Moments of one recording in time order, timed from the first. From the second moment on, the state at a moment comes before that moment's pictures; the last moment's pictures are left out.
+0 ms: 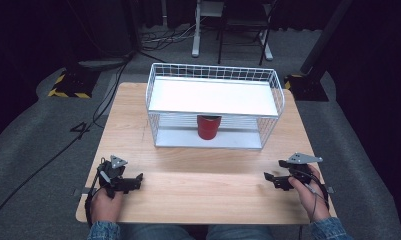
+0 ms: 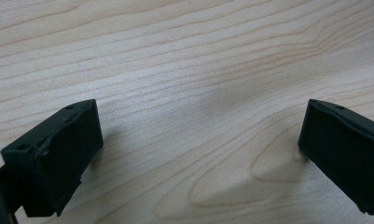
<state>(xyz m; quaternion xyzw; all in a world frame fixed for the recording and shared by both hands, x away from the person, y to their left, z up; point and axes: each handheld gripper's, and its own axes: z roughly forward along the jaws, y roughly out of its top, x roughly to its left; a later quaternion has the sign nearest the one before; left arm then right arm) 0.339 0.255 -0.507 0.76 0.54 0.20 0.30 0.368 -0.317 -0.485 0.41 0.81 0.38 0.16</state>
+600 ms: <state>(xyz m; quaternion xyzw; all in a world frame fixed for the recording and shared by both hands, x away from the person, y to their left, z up) 0.339 0.255 -0.507 0.76 0.54 0.20 0.30 0.364 -0.320 -0.505 0.41 0.82 0.35 0.18</state>
